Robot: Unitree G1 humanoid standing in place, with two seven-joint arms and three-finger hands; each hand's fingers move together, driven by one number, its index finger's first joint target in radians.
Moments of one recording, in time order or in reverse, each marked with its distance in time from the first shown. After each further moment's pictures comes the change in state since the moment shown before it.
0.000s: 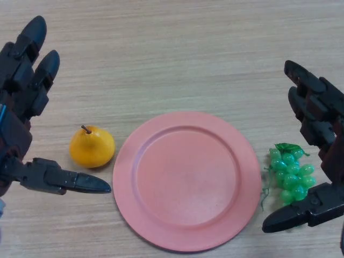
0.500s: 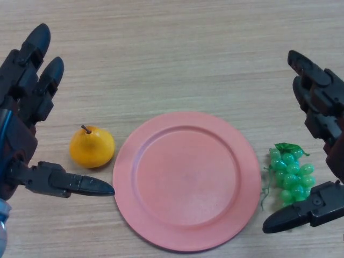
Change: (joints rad) left arm 0.014 -0.012 -0.014 0.002 0.000 -0.004 0.009; right arm -0.001 -0.001 0.001 -0.078 -0.039 0.002 0.012
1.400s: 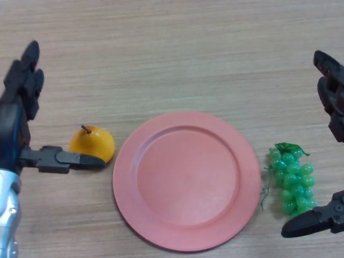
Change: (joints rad) left arm -0.163 0.049 -0.084 0.614 0.208 -0.319 0.146; right arm 0.054 0.010 -0.098 -0.042 0.005 0.002 0.025
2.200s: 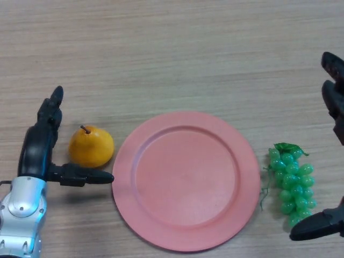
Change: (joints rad) left arm -0.238 0.001 -0.091 0.792 0.075 -0.380 0.087; right arm 0.006 0.006 -0.074 -0.036 0.091 0.066 0.000
